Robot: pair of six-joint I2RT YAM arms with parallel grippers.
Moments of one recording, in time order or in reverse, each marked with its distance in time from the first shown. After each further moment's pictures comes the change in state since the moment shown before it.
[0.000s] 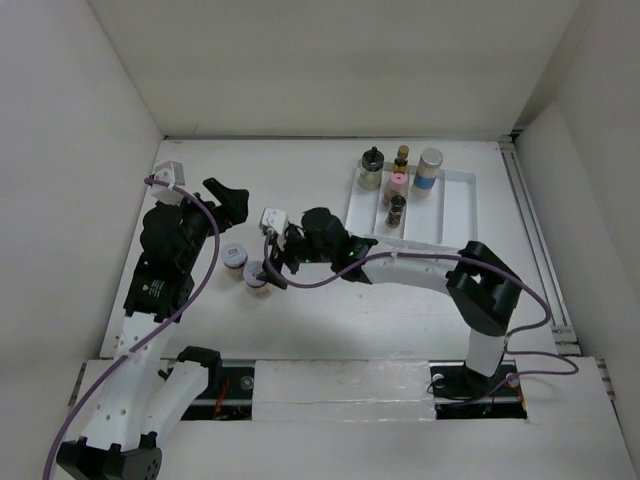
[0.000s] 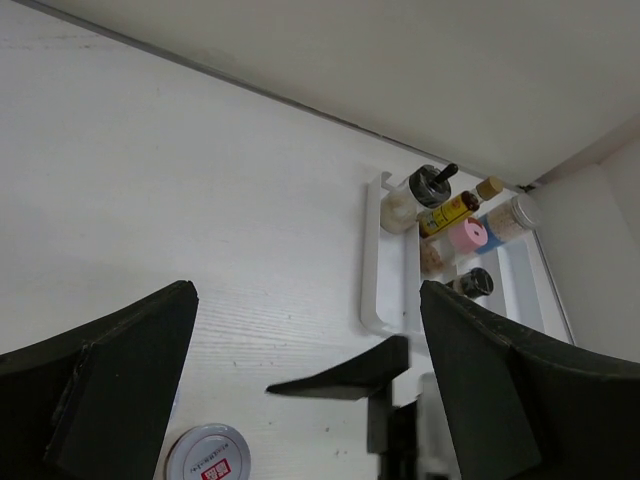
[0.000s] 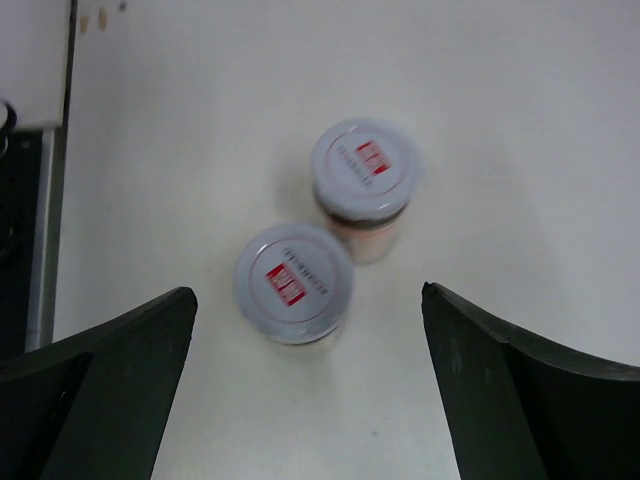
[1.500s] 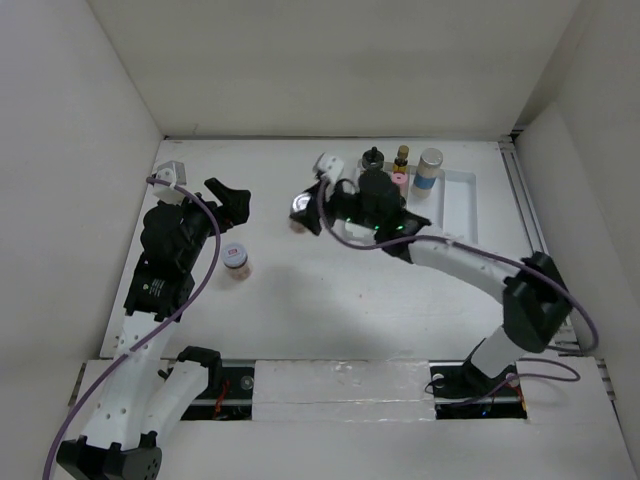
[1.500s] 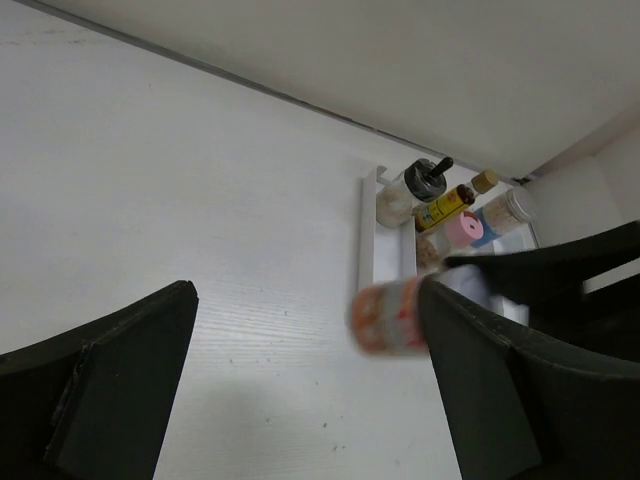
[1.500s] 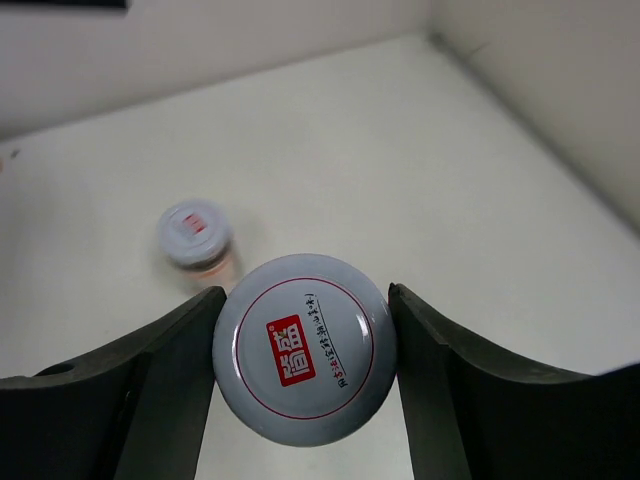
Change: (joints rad) left arm 0.000 0.005 0.000 0.001 0.020 0.001; right arm -0.151 -0.165 -0.053 -0.009 0.042 0.052
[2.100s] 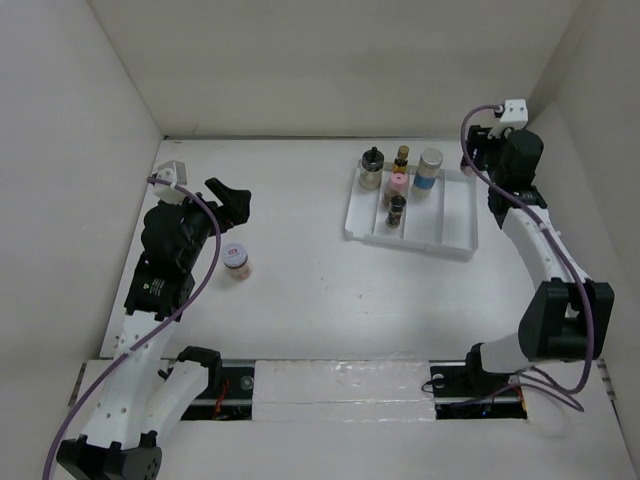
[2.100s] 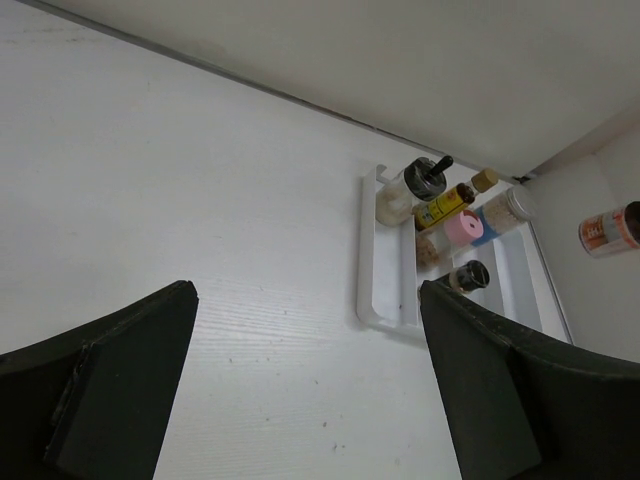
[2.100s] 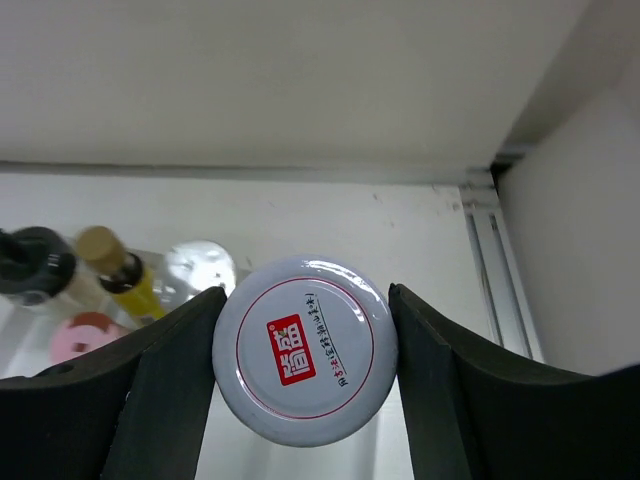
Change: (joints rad) left arm 0.000 0.003 0.000 0.000 0.003 0.000; right arm -0.831 -0.240 -0.030 -0.154 0.318 0.007
